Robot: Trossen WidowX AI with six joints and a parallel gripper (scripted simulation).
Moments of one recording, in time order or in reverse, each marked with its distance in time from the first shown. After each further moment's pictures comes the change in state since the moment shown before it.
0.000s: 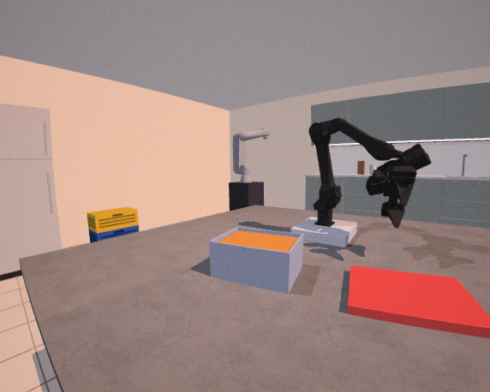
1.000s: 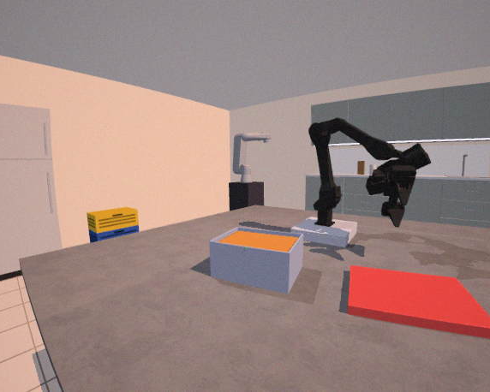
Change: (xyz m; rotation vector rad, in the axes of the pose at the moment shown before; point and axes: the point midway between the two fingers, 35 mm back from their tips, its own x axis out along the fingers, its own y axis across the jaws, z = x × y) arm -0.002 0.001 0.000 0.004 0.002 0.003
